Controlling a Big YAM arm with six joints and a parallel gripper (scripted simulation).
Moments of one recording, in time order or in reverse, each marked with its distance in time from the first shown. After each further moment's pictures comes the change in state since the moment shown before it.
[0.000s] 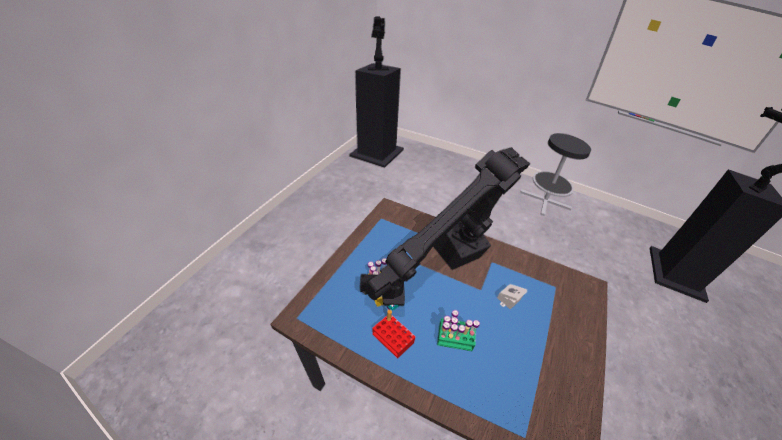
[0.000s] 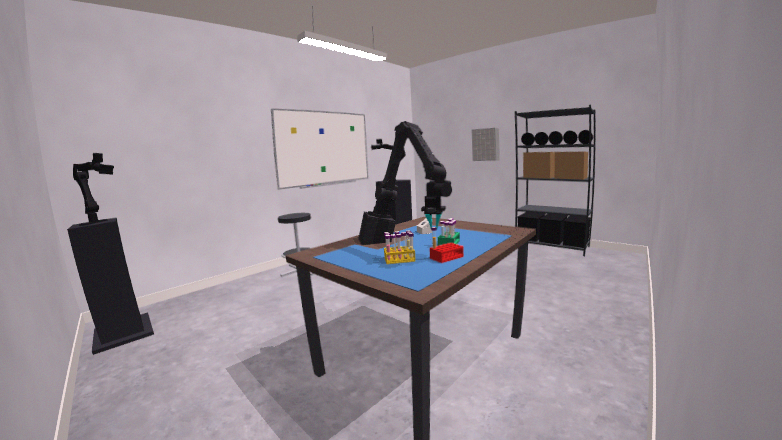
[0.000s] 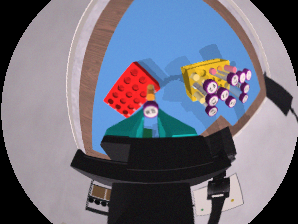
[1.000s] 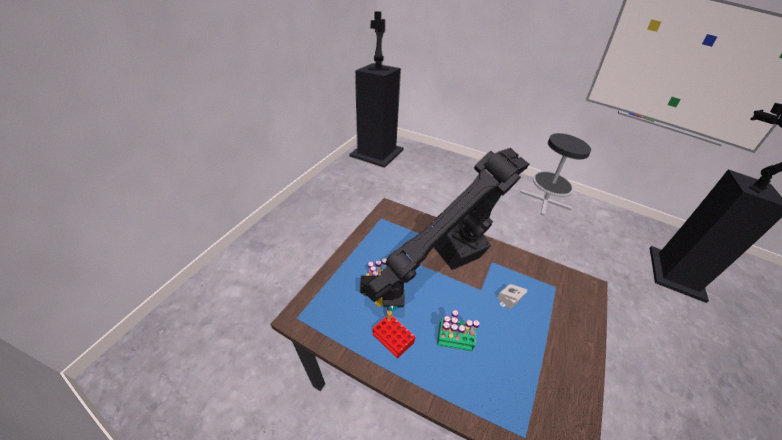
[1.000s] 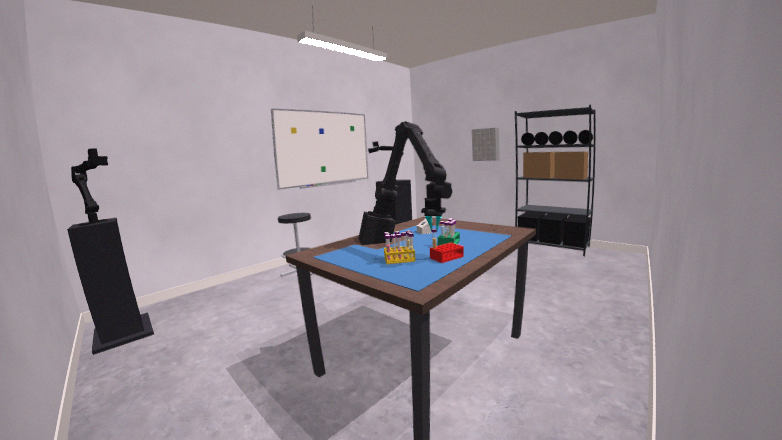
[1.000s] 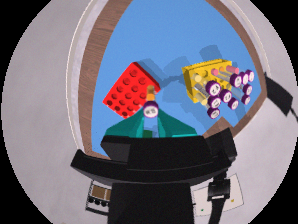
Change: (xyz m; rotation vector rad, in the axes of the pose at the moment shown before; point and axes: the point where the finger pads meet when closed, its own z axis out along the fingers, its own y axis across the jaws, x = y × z) arm 0.000 0.000 0.007 -0.001 -0.001 0.000
